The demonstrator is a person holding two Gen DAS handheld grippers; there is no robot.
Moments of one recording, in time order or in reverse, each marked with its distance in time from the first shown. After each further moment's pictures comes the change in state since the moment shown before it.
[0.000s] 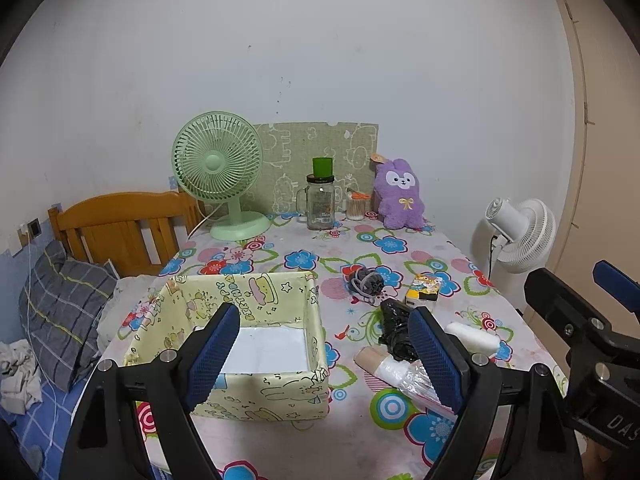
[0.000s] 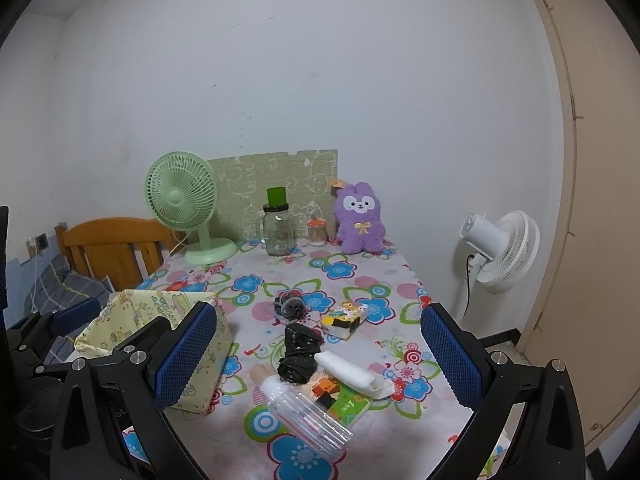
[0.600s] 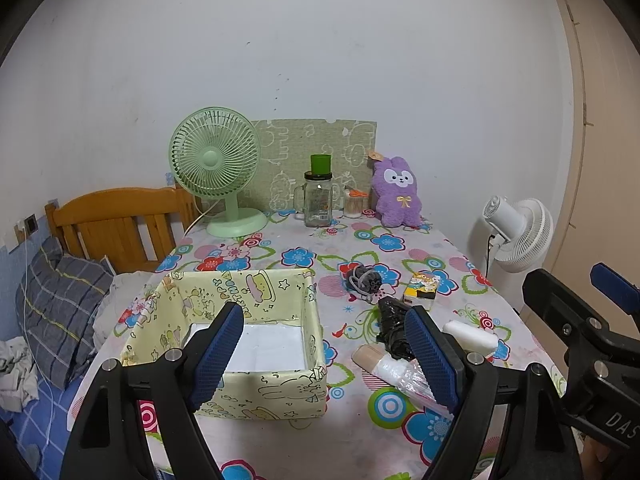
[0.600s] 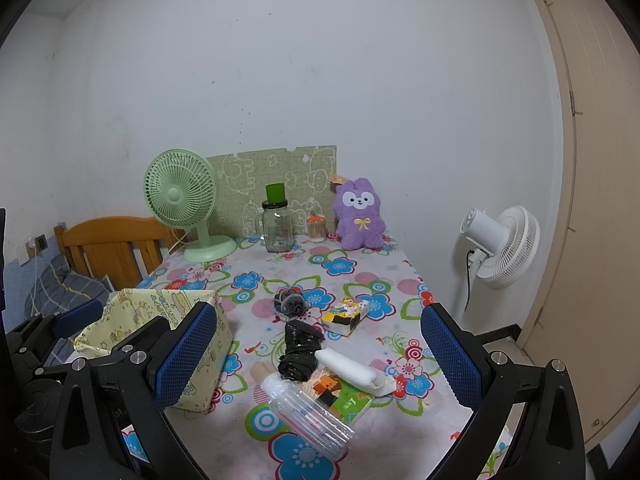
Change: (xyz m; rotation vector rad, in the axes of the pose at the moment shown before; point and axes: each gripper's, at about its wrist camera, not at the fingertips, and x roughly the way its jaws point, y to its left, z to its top) left arm 0.004 0.001 0.002 -0.010 0.013 -0.013; right arm 0.003 0.000 0.000 0.004 0.009 0.003
